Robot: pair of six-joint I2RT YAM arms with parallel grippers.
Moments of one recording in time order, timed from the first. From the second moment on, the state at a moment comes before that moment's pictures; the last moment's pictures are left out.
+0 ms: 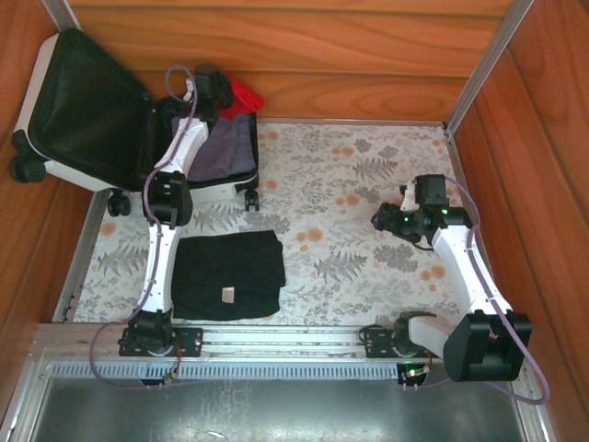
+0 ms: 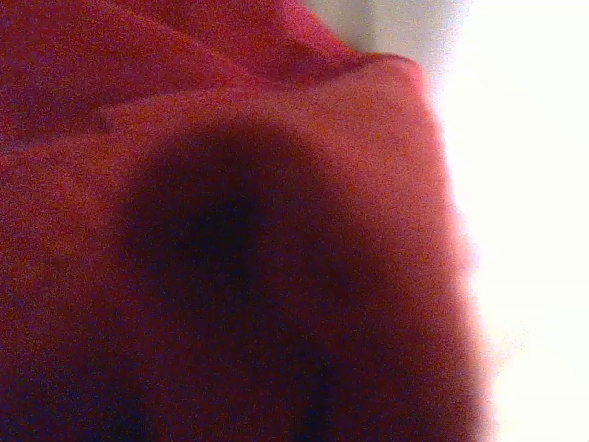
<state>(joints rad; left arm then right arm) -0.20 2.59 2.48 -0.20 -0.02 -1.68 0.06 1.14 0.89 -0.83 -0.28 0.29</state>
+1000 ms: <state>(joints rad) -0.18 2.11 1.95 -0.77 -0.08 -0.88 0.06 1.06 0.86 -0.84 -0.33 0.32</state>
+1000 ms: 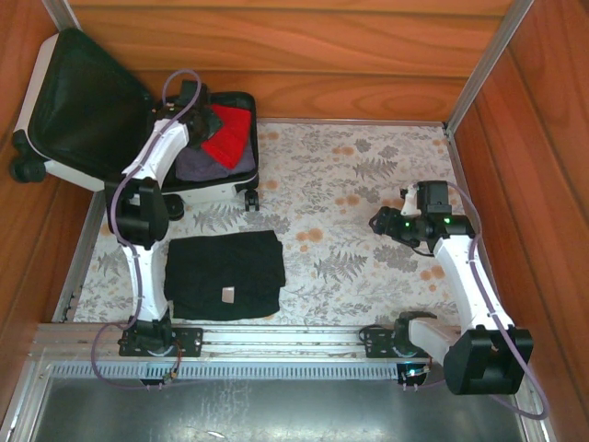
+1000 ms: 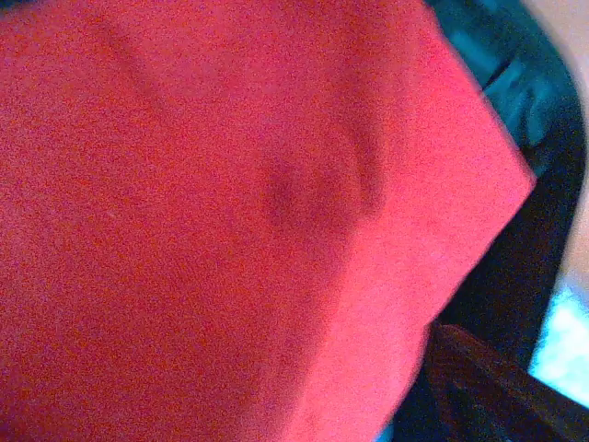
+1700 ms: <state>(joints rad) -0.06 1.71 1.80 -0.97 -0.03 -0.51 0.22 1.16 0.91 -0.78 -0.35 0.45</state>
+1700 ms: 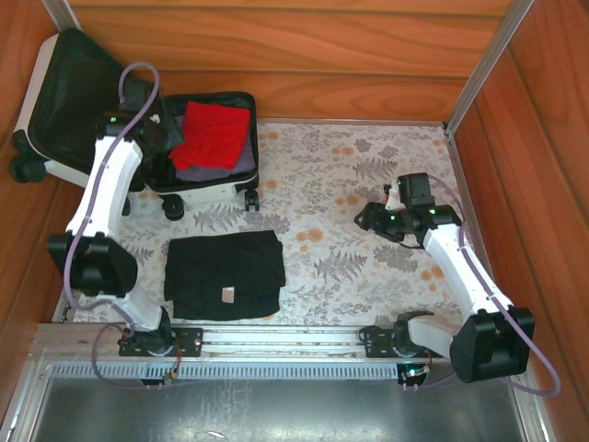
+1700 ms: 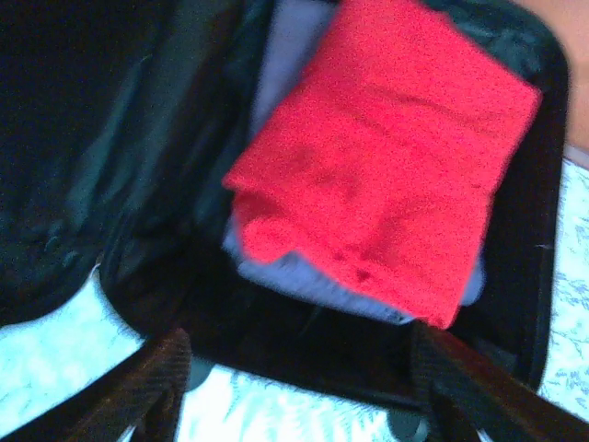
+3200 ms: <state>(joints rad) -0.01 0.81 0.78 -0.81 -0.08 -0.69 0.94 1.95 1.35 -0.74 -0.20 0.79</state>
